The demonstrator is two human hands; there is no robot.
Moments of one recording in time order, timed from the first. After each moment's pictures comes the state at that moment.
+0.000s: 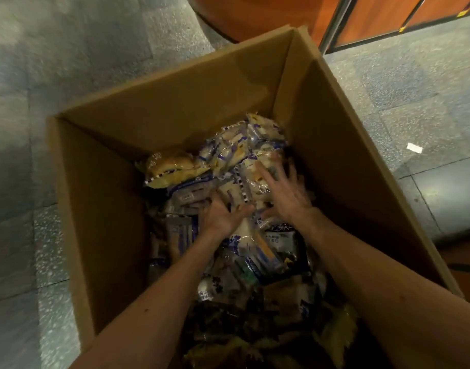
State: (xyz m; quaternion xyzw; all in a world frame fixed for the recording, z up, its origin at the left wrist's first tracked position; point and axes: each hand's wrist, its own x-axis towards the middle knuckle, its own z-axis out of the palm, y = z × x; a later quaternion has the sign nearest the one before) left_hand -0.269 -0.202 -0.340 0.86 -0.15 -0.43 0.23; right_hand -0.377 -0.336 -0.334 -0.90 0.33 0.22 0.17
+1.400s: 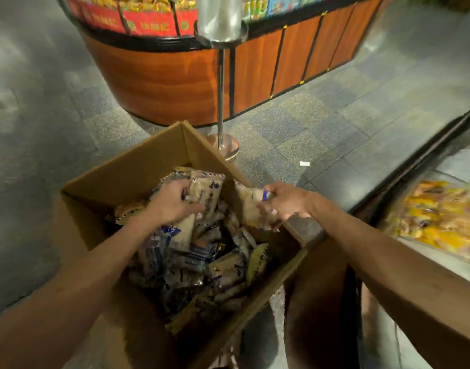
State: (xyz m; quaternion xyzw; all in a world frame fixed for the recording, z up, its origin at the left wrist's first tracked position) left_hand -0.338 -0.177 -0.060 0.75 -0.54 -0.34 0.17; right_hand -0.598 -0.285 -0.055 -0.63 0.50 0.06 0.60
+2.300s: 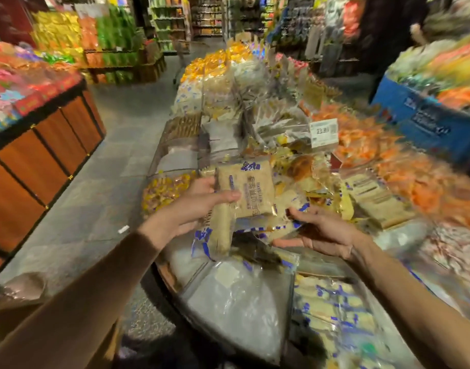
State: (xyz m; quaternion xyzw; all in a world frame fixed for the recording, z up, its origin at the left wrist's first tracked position) left_hand -0.894 -0.022 0.131 0.25 -0.68 -0.67 0.14; right_hand -1.080 0.172 0.097 -0.17 0.45 -0.62 0.63
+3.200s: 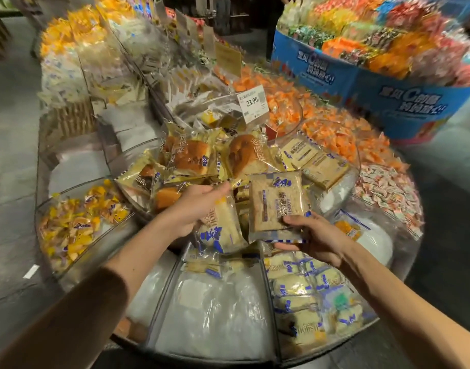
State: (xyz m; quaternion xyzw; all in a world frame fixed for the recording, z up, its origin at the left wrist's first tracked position) left_hand -1.023 -0.044 0.077 0.26 -0.74 -0.61 -0.10; right_hand -1.091 0.204 0.056 0.04 0.55 -0.72 0.41
